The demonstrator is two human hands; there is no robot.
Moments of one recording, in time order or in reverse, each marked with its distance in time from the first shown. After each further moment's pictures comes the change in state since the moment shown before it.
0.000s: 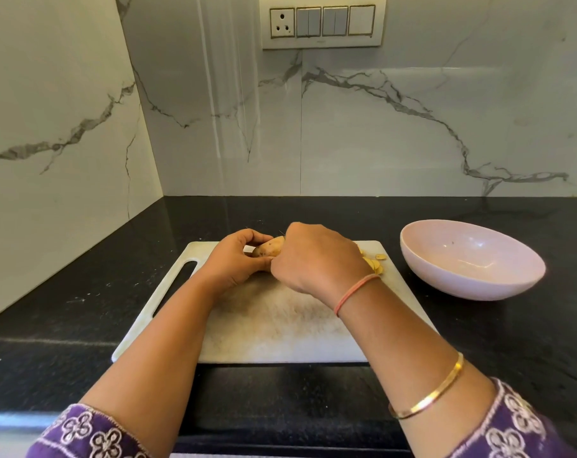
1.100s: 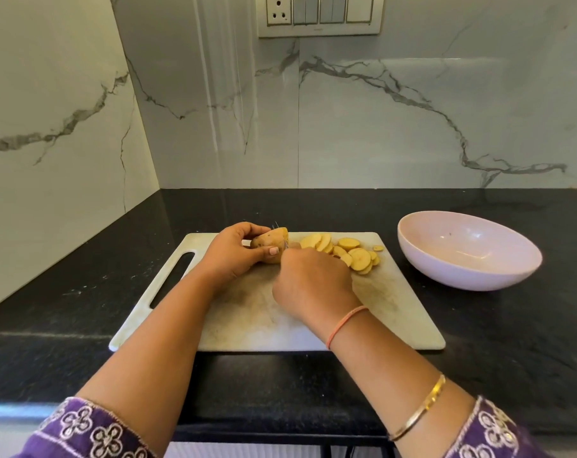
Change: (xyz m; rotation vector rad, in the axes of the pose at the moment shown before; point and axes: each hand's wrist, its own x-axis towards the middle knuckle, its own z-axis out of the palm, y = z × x) left_hand 0.001 -0.001 0.005 0.020 0.060 0.016; right_hand 0.000 0.014 0.045 -0.122 0.127 -0.066
